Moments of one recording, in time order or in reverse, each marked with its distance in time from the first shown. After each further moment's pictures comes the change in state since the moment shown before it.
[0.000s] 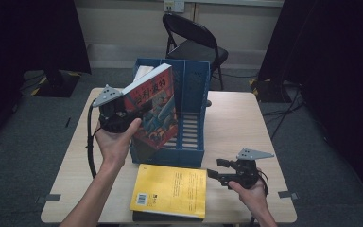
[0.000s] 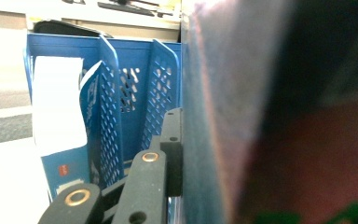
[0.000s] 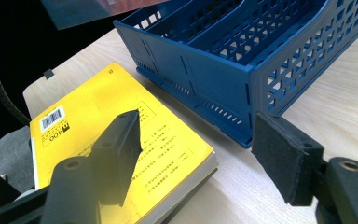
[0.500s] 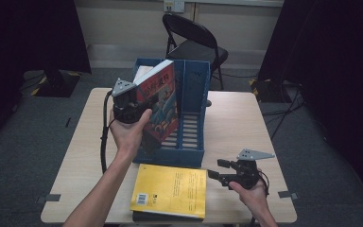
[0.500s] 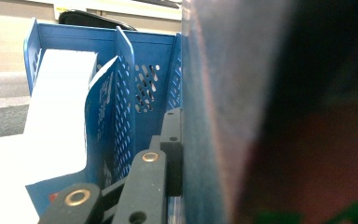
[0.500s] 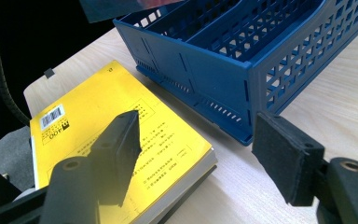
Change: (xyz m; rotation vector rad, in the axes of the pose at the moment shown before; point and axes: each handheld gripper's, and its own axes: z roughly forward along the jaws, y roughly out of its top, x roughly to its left) left arm 0.001 0.002 0.040 0.028 0.093 -0.025; right arm -0.002 -0.002 -0.001 0.000 0.003 0.003
